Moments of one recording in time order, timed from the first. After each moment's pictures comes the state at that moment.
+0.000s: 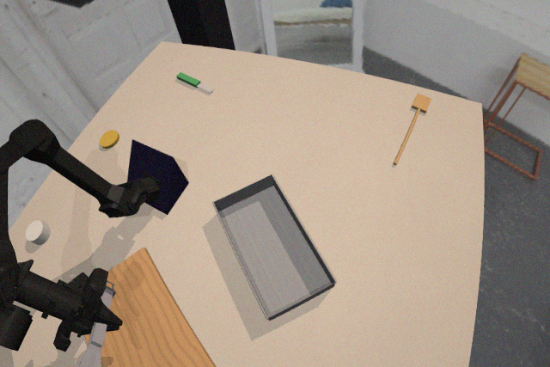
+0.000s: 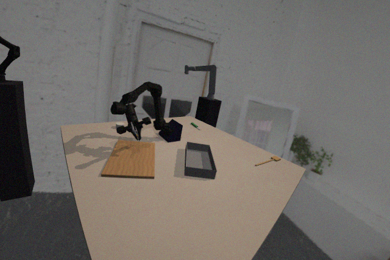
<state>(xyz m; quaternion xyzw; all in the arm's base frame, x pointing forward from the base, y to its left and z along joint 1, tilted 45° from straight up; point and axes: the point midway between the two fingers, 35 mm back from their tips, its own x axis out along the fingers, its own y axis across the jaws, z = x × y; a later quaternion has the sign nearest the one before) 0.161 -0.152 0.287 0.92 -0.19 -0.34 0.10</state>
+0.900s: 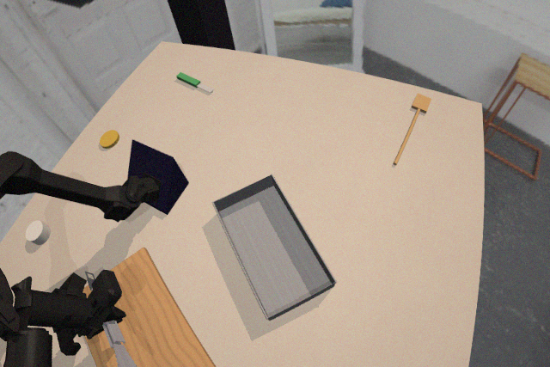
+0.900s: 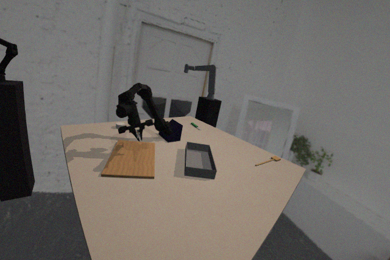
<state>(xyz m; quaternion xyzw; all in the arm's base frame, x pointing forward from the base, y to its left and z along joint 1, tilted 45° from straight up) 0.161 -0.150 0.274 0.81 -0.24 -0.53 0.08</state>
